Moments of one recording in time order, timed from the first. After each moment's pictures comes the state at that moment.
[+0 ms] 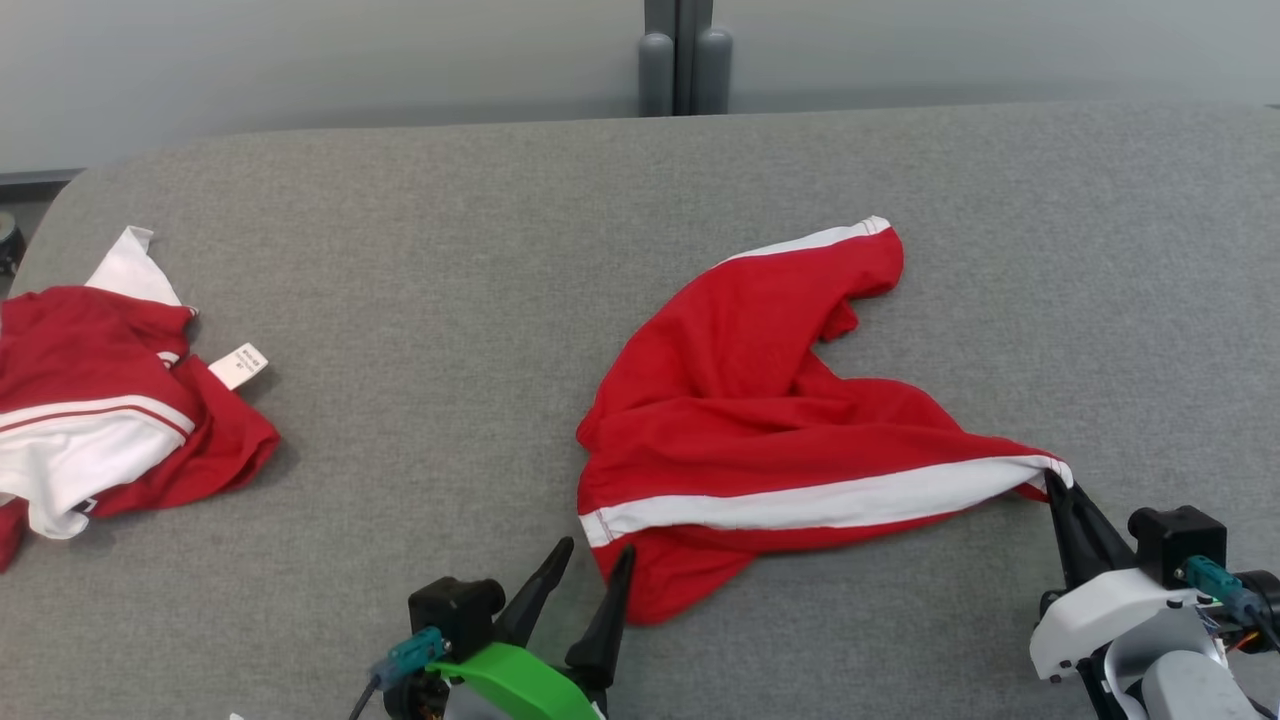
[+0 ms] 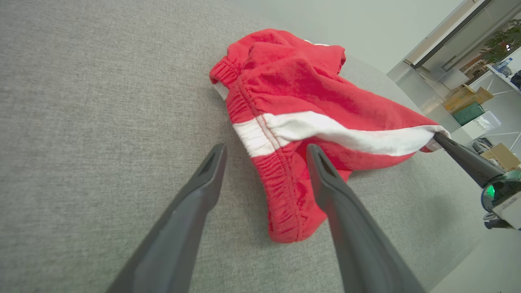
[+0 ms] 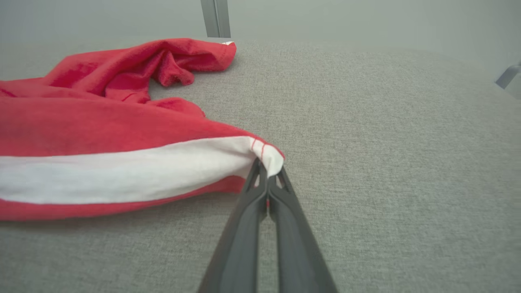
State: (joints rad) left arm -0.17 0.11 -0.63 0.44 -0.71 -0.13 -0.26; right arm -0.15 -0.12 -0.08 0.47 0.10 0.13 -0.26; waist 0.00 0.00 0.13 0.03
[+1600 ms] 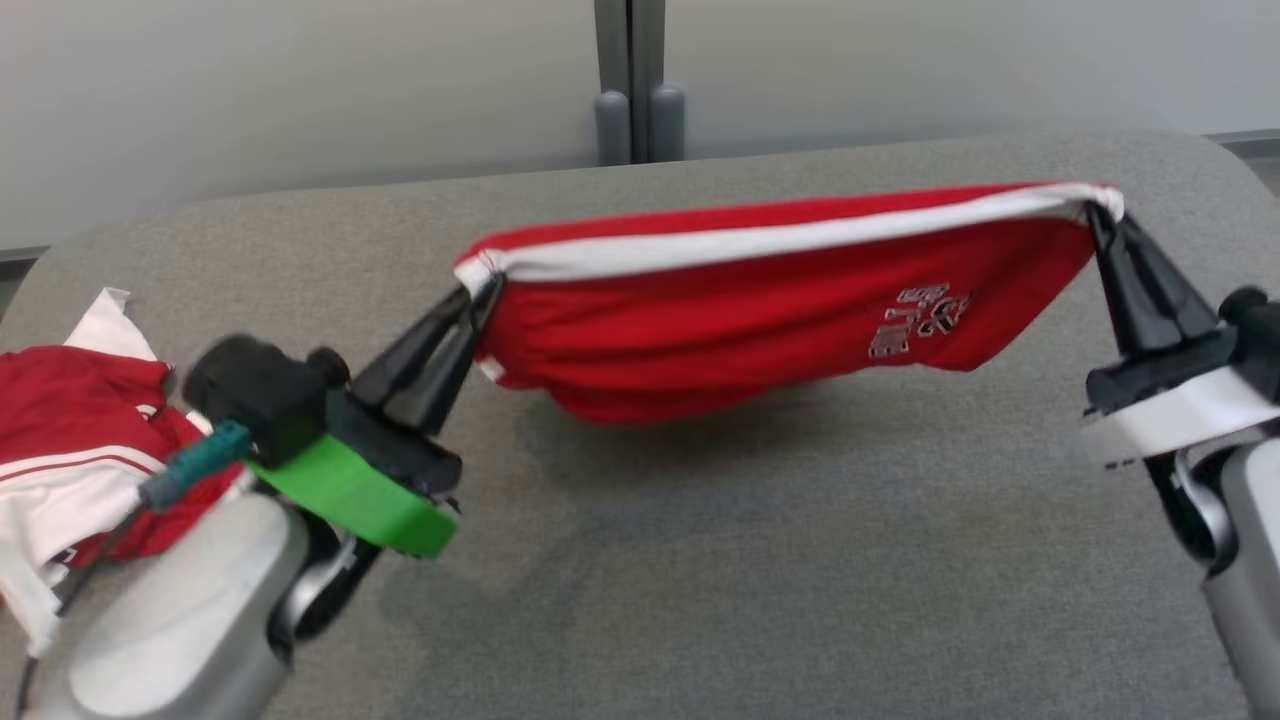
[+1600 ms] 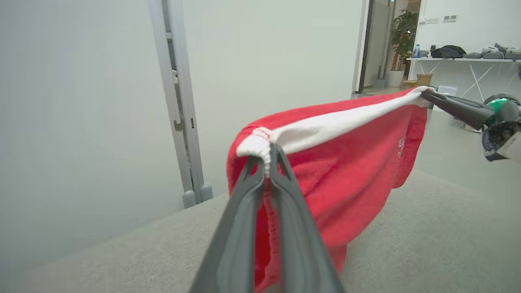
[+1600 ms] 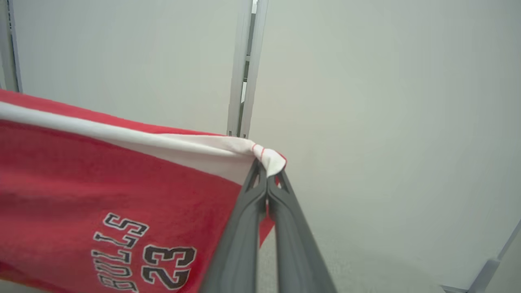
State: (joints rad) left arm -0.51 0.50 -0.71 0.07 -0.70 -0.13 -0.26; right arm -0.36 -0.33 0.07 0.13 0.23 0.13 -0.26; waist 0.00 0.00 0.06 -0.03
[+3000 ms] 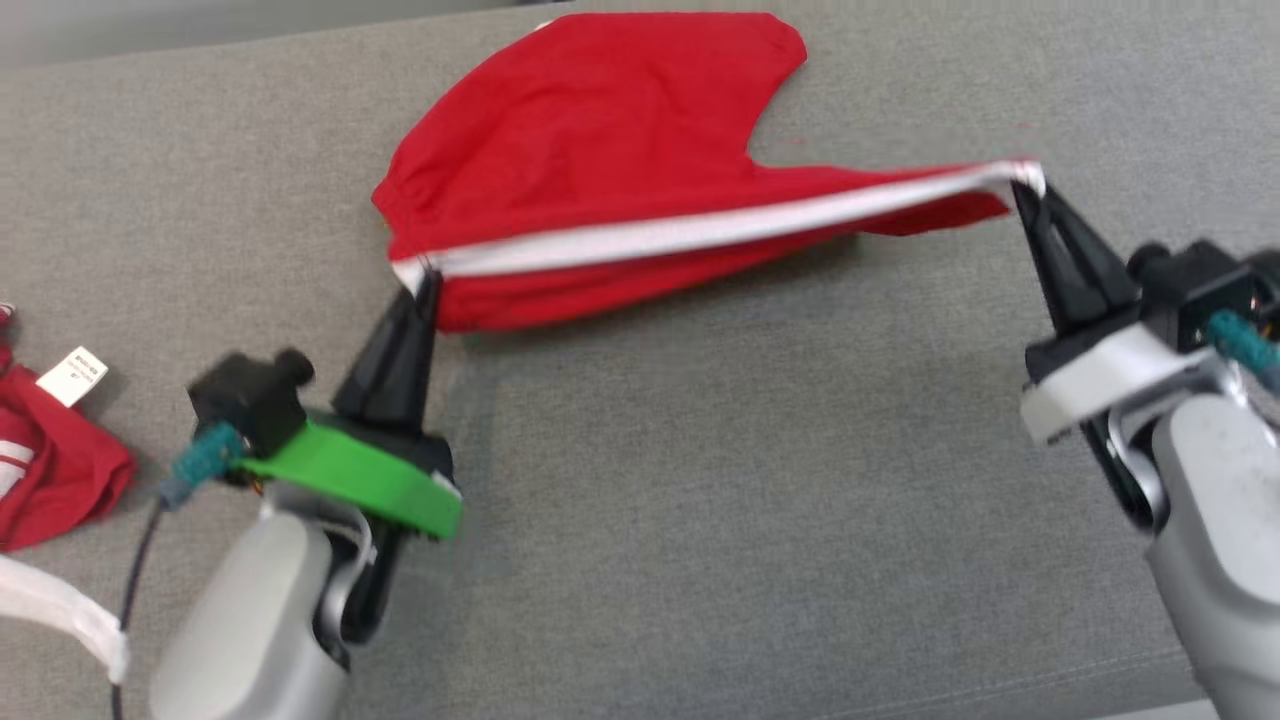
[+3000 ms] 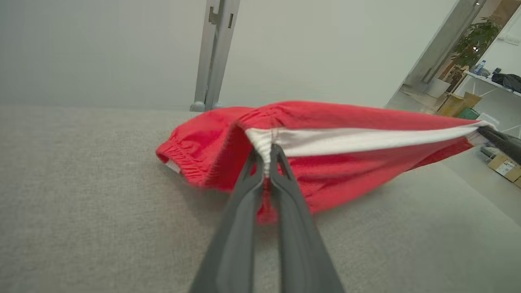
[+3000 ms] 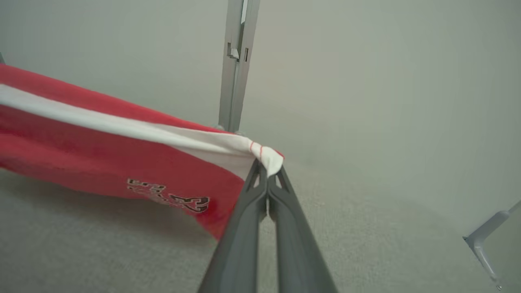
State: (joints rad) left arm -0.46 0.29 -0.47 0.30 -0.69 -0.13 -0.26; right arm -0.53 -0.31 0.19 0.32 0.19 0.13 -0.26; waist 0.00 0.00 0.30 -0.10
